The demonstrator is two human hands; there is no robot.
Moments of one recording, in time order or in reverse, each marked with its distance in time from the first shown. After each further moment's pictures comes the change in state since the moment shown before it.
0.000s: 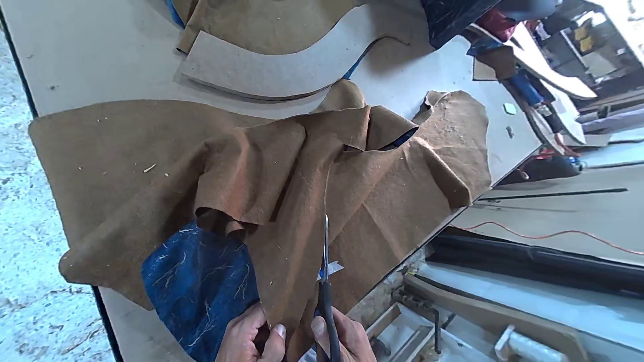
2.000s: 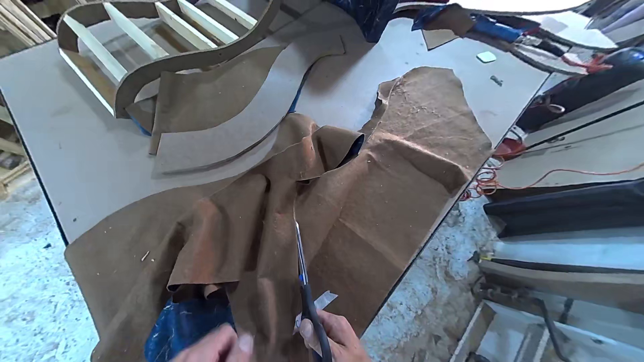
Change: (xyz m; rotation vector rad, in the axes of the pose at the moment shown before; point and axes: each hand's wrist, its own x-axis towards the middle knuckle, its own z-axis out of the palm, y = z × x) left_hand 0.051 0.097 -0.045 0.764 -0.112 -0.042; right_hand 0.052 0.003 -0.010 0.498 -0.144 -0.117
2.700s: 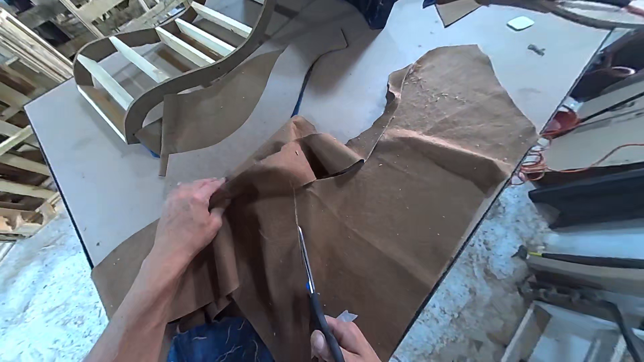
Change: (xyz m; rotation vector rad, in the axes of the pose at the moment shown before) left_hand 0.228 -0.004 -0.093 0.581 0.289 0.316; right_hand 0.025 0.001 -0.011 0.064 -0.111 -0.083
